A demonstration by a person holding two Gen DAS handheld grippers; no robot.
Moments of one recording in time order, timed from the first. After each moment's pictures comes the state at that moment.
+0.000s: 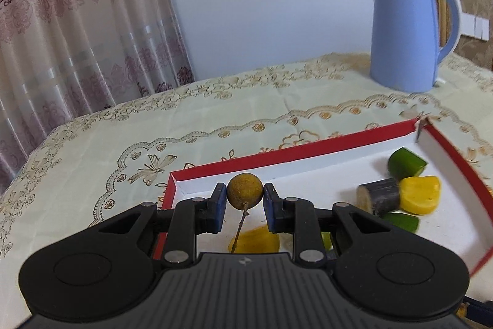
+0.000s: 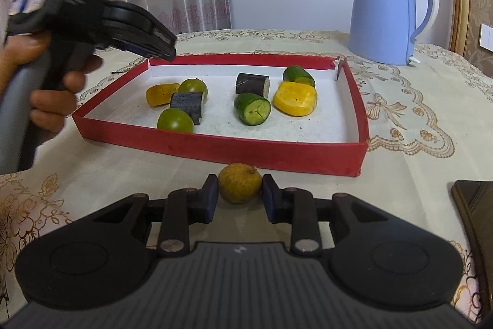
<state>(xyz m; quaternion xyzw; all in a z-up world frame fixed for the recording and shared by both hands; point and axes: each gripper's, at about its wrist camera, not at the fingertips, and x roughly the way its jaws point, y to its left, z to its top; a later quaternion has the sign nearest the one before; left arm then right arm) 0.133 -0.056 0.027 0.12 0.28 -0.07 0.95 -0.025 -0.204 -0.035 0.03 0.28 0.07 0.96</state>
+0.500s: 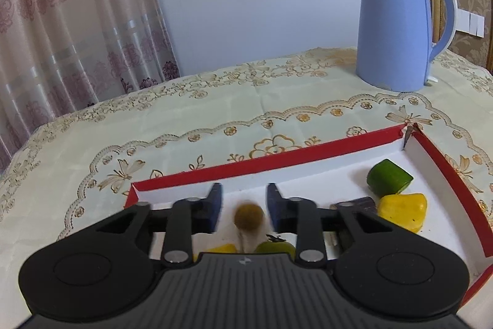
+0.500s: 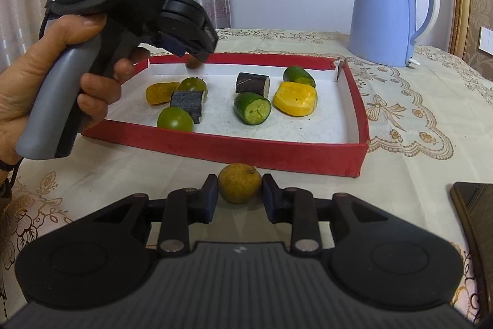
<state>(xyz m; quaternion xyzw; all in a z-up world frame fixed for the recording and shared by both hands) 0.148 -0.088 0.025 0.12 0.30 -0.09 0.94 -0.025 -0.203 -0.035 0.02 0.28 0.07 0.96</state>
